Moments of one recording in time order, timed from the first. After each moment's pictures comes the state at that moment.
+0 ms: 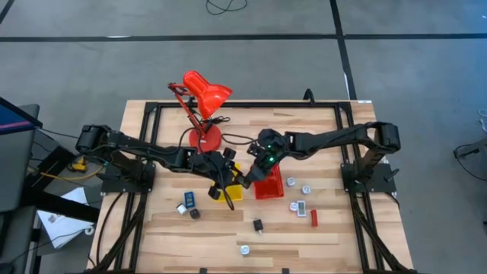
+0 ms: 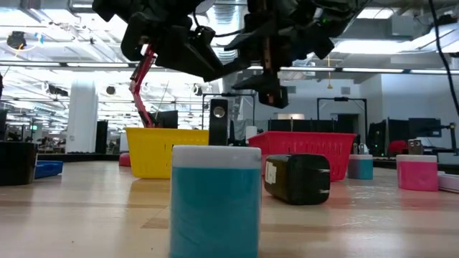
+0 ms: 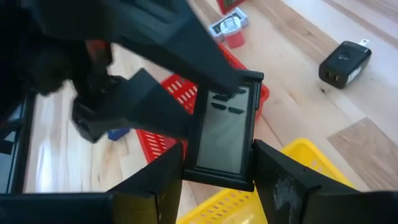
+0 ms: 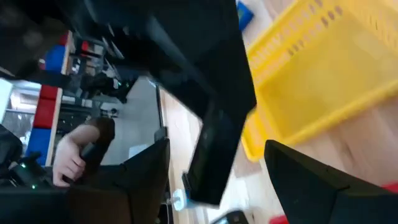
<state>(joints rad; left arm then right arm) -0.10 1.48 0.90 -0.06 -0.07 0.50 -0.09 1.70 1.05 0.03 -0.58 0.78</state>
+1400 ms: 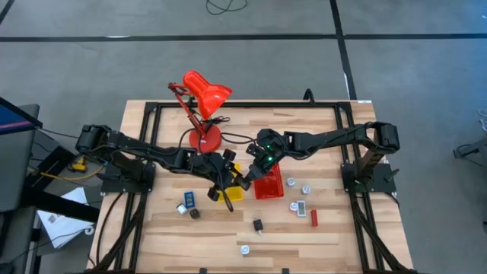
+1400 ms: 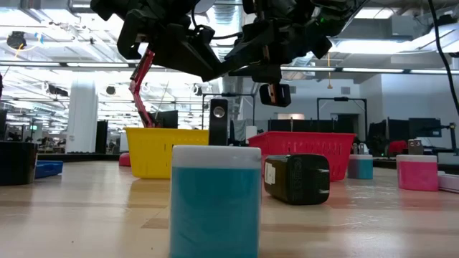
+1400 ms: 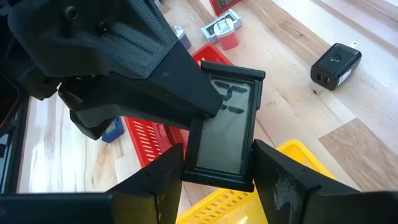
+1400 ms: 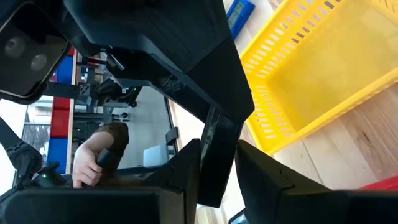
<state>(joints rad) -0.11 1.48 0.90 -0.06 -0.08 0.50 -0.08 1.71 1.07 0.03 -0.60 0.89</state>
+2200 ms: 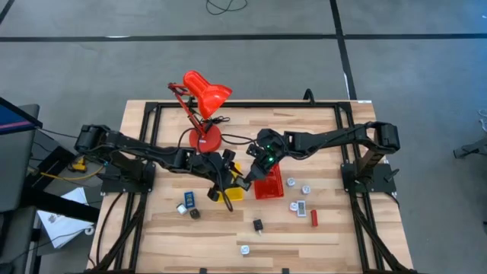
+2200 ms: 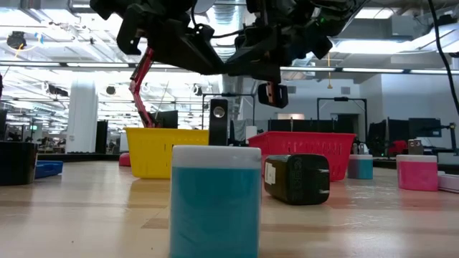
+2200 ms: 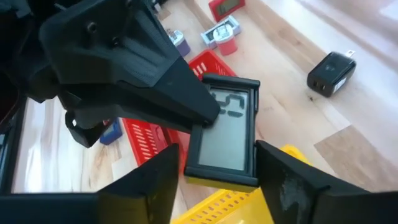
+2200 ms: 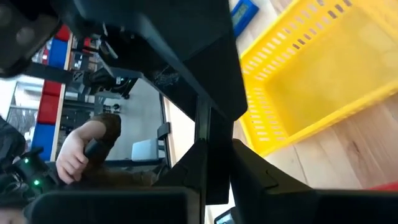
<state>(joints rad) -0.11 1.46 0.90 -0.05 -0.06 0.47 -0.08 1.71 1.07 0.02 -0.61 0.77</state>
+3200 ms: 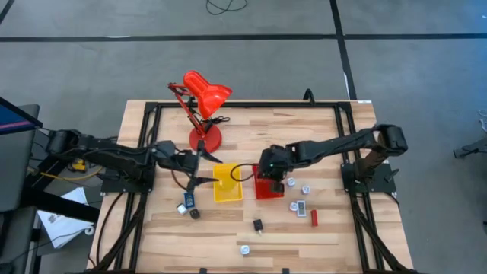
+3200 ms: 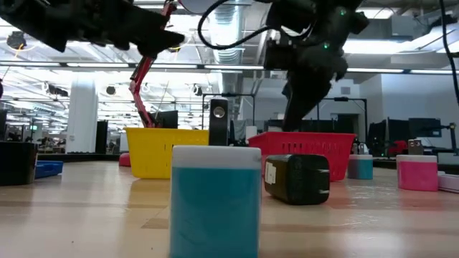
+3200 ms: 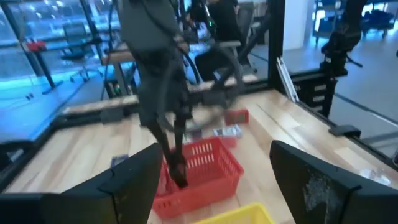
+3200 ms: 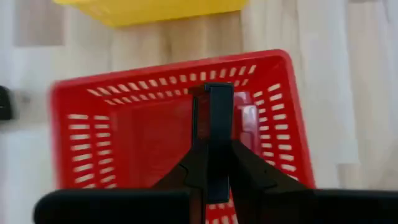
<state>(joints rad) -0.02 1.02 0.36 0.59 0.12 0.14 0.05 1.66 1.06 -0.52 0.06 0.05</state>
